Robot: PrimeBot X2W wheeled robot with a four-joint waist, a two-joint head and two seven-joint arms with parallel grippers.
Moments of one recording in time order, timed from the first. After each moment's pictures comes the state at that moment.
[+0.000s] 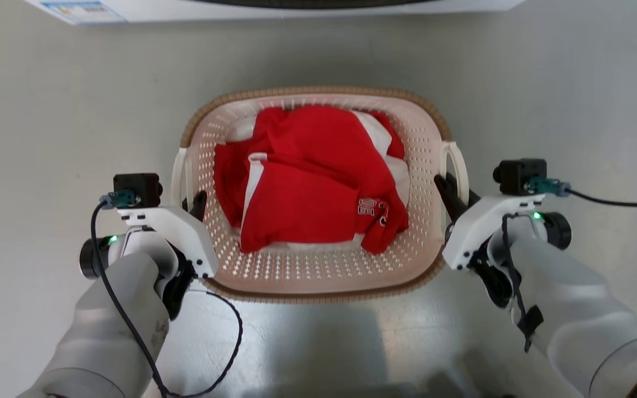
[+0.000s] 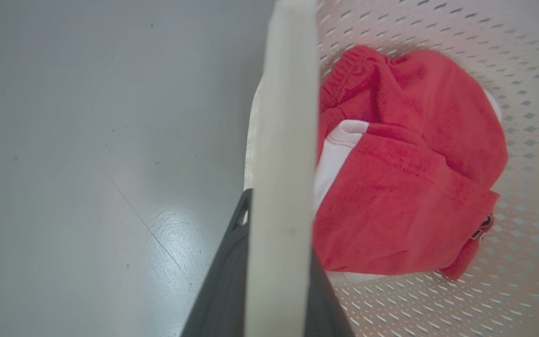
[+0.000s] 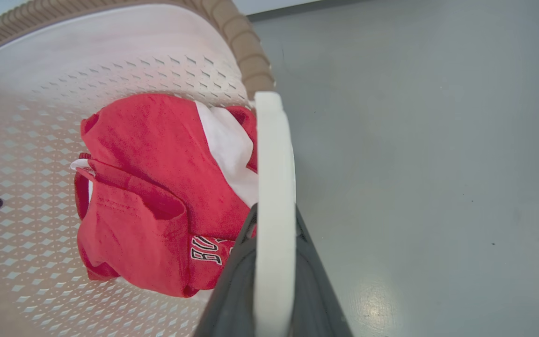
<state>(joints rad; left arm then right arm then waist) -0.87 0.13 -0.81 1.26 -1.00 -0.13 -0.24 -0.90 -0.16 1.07 1.13 1.20 0.12 -0.25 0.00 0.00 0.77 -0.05</state>
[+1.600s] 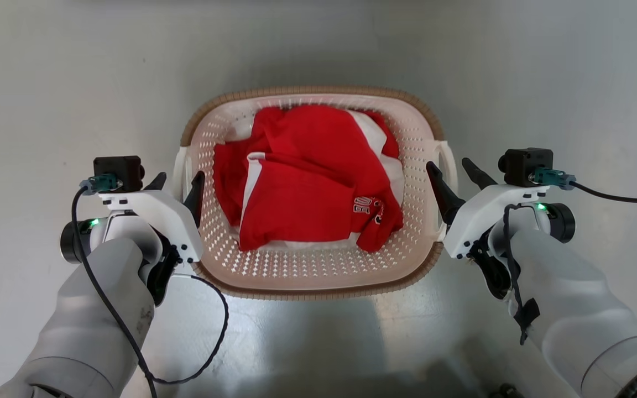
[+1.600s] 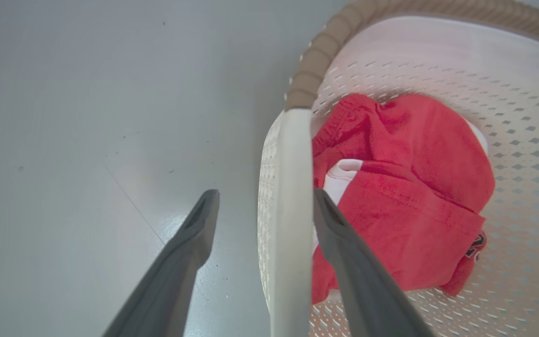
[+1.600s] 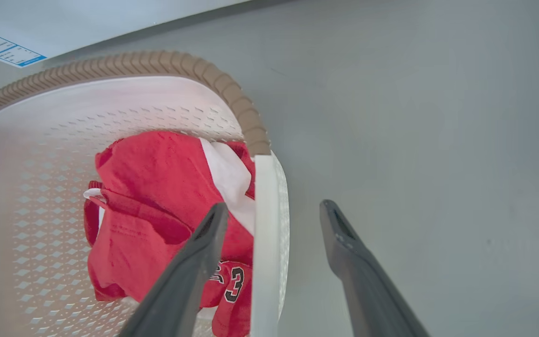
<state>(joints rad) -0.91 0.16 -0.82 1.27 -0.99 -0.13 -0.26 -0.90 -0.12 0.88 1.17 1.02 0.13 -0.25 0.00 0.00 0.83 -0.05</state>
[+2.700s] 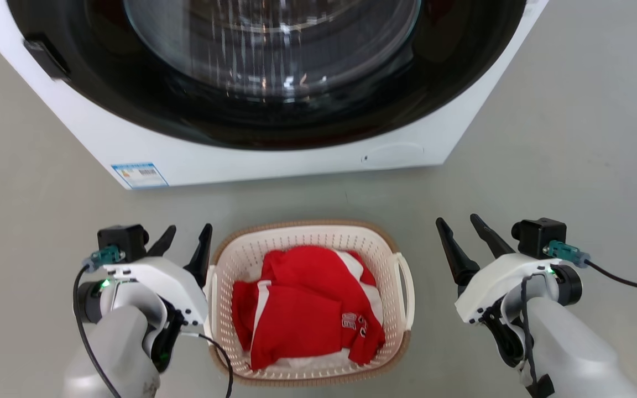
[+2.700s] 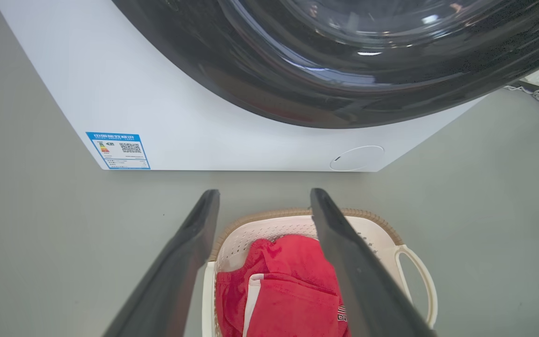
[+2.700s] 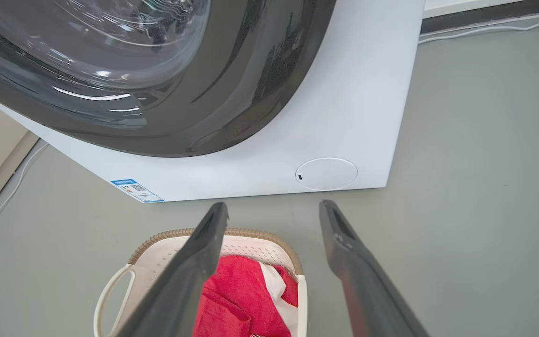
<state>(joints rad) -0.59 0.19 -0.44 0.95 -0.68 -0.13 -0.26 -0.58 -0.17 0.52 0.90 0.69 0.13 -0.25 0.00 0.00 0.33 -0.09</state>
